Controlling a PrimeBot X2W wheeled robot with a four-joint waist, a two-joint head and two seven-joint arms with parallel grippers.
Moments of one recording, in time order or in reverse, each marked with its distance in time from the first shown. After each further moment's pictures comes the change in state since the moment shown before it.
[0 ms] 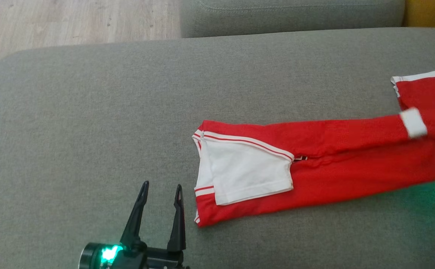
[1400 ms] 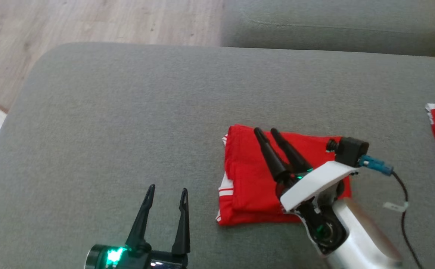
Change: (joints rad) left arm 0.001 -0.008 -0.014 0.027 -0.011 -0.015 0.000; right arm 0.060 0.447 0.304 -0.416 0.018 0.000 0.107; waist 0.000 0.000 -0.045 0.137
